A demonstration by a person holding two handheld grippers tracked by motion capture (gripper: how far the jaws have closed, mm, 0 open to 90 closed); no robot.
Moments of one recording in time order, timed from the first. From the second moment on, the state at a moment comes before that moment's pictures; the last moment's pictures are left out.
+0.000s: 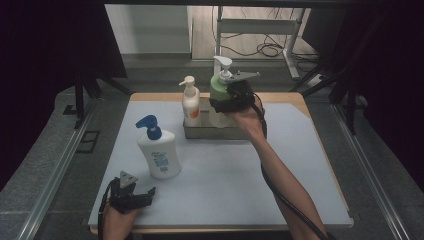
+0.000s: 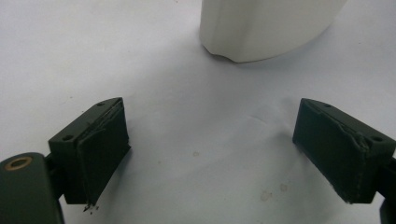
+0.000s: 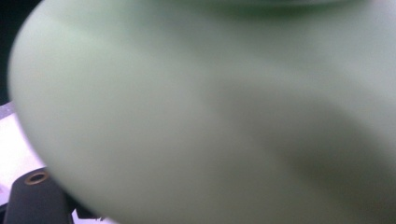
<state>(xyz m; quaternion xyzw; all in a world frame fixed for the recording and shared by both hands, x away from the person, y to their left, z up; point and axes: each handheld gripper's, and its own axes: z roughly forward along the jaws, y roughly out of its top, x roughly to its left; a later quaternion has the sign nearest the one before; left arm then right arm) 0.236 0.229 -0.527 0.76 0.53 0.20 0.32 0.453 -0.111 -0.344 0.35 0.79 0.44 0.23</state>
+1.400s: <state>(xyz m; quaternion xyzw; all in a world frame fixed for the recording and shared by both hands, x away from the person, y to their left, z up) 0.236 0.229 -0.527 0.76 0.53 0.20 0.32 0.489 -0.092 -0.394 0.38 0.81 0.40 0.20</state>
